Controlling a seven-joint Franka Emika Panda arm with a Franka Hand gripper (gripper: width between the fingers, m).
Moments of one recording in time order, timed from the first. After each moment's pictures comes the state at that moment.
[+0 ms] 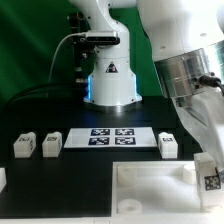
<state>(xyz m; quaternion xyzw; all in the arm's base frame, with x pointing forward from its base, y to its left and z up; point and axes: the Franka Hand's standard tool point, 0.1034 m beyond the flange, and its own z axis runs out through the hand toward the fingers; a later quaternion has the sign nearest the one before) 0.627 0.125 0.073 -0.70 0.69 0.05 0.15</state>
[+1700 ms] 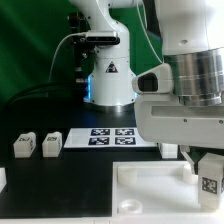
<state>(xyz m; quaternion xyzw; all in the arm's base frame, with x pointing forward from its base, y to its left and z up) 0.632 0.117 0.073 -0.92 0.38 0.01 0.09</state>
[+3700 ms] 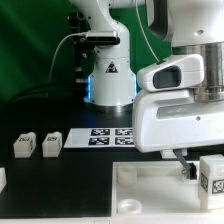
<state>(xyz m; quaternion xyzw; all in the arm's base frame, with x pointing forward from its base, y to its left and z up) 0.638 0.116 0.077 -1.00 -0.01 -0.06 0.04</state>
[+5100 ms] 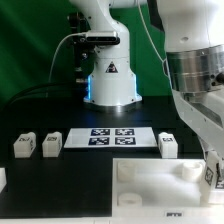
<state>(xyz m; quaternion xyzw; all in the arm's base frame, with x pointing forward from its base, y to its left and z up) 0.625 0.124 0.079 -0.76 0.64 0.06 0.08</state>
